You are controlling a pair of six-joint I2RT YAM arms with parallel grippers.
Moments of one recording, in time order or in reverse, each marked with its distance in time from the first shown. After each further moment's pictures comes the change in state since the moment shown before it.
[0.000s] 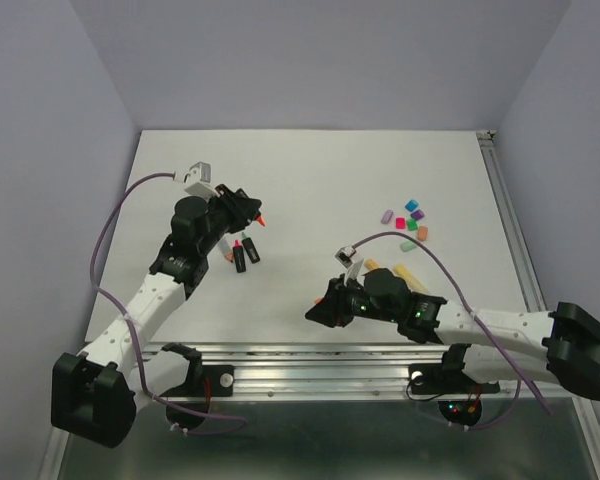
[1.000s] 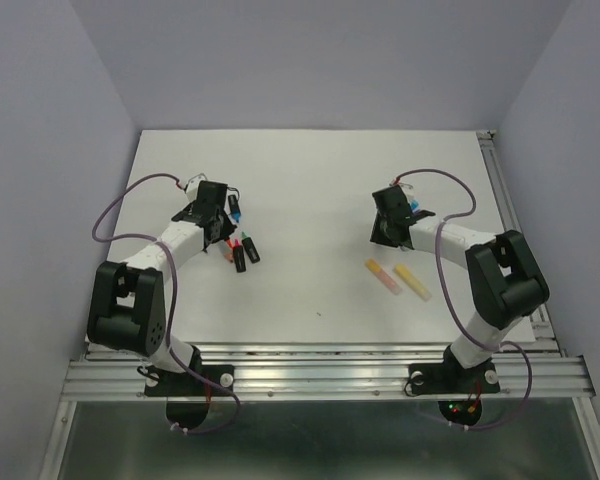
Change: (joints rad) left arm 0.095 0.455 0.215 -0.464 -0.375 0.084; right arm -0.649 0.566 0.539 -0.591 0.437 -0.196
